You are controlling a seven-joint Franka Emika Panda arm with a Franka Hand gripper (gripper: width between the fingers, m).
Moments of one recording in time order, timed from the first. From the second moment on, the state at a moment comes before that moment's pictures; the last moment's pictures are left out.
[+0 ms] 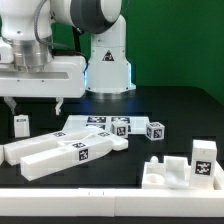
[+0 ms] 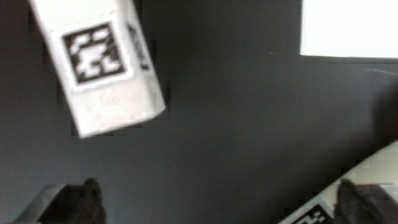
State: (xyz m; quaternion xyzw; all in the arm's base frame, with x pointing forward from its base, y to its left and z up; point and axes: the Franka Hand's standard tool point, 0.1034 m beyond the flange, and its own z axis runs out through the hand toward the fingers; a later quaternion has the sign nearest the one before) arm 0.416 -0.168 0.056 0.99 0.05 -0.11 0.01
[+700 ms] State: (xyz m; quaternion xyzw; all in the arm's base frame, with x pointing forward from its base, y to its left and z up) arm 0.431 -0.206 0.060 0.98 0.12 -0.16 0.04
